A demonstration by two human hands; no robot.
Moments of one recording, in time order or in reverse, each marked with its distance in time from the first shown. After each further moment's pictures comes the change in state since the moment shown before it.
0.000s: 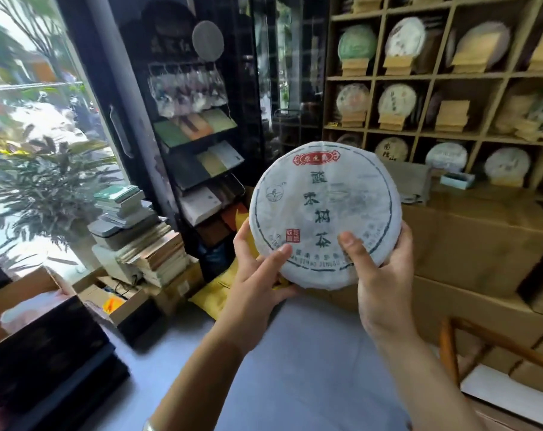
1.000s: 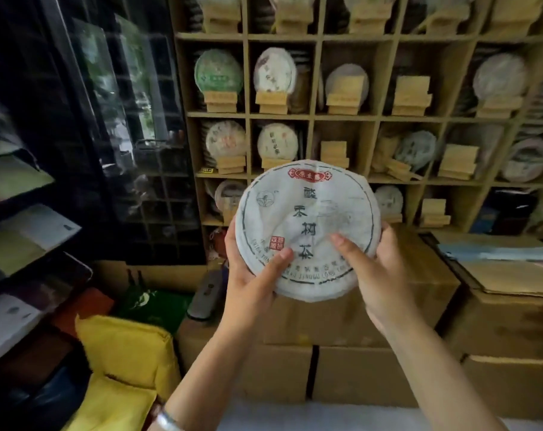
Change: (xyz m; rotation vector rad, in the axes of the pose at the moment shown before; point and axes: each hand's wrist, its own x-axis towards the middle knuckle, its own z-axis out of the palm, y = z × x) left_hand 0.486 -0.130 0.103 -0.140 -0.321 0.135; right_hand 0.406 0.109 -0.124 -0.313 0.182 -0.004
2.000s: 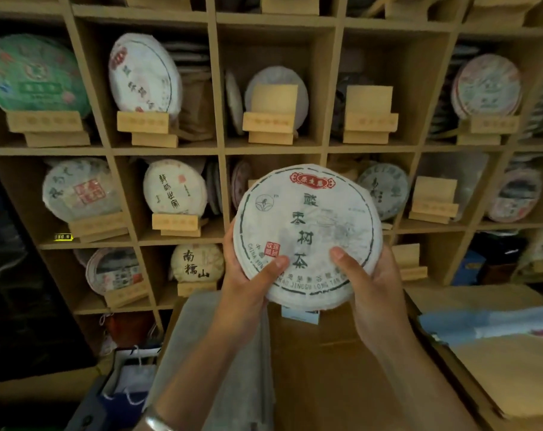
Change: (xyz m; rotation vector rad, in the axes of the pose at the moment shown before) left_hand 0.401 -0.256 0.135 -0.099 -0.167 -0.164; right_hand 0.396 0.115 -0.189 0.066 0.168 -0.074
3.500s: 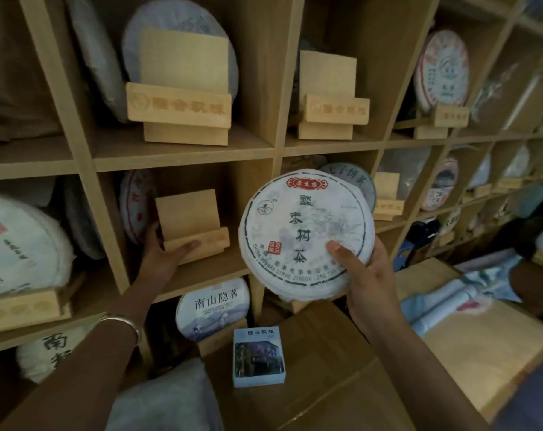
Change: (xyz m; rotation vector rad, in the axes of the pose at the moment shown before) left_hand 0.354 -0.191 -0.163 0.733 0.169 -0.252; right_hand 0.185 0.078 -0.048 -0.197 0.354 0.057
